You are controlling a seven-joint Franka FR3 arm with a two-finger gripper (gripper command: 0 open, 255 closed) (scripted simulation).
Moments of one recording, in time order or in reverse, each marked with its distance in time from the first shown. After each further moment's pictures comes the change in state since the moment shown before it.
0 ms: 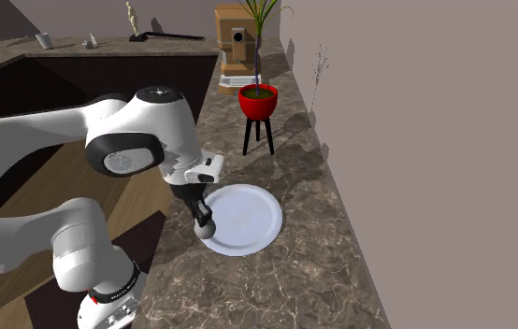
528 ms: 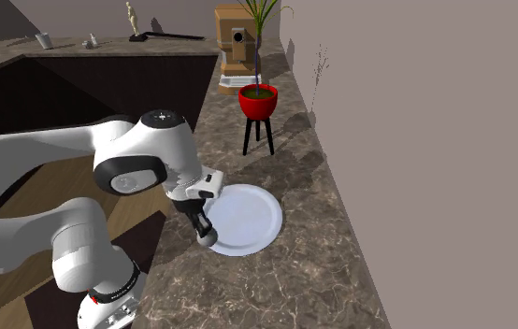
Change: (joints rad) arm -0.020 -0.028 -0.025 -0.121 -0.029 0.091 0.000
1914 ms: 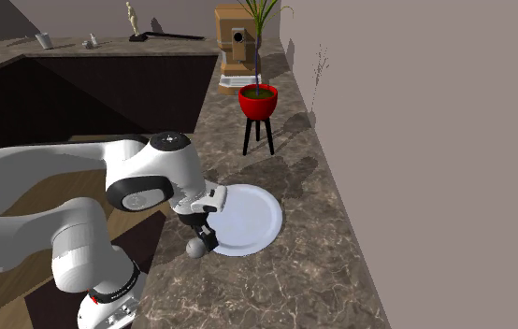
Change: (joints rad) arm -0.016 0.023 -0.036 -0.106 -0.036 0.128 0.001
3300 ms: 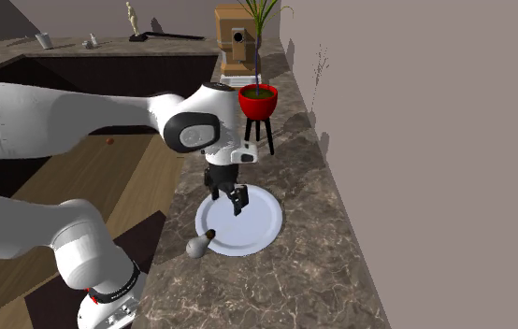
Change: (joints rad) arm 0.165 0.401 0.095 0.388 0.045 -0.119 -0.043
